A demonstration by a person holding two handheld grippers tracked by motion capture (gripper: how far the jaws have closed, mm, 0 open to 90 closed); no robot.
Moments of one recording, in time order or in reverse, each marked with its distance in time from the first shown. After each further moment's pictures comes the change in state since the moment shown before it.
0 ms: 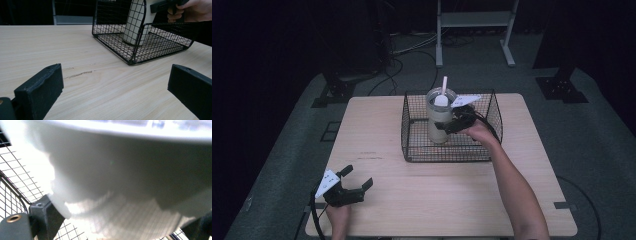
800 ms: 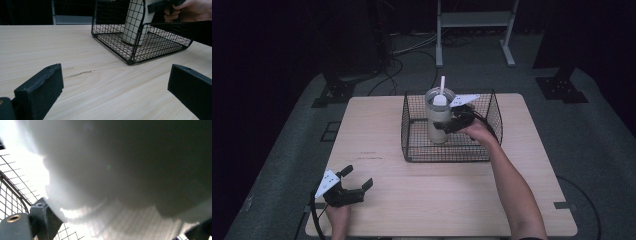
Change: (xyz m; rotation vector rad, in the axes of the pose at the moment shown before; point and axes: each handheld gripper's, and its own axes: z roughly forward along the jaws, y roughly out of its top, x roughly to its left) left arm 0.000 0.000 0.000 0.001 -0.004 0.001; right arm -0.003 0.000 0.006 -0.011 0.030 -0.003
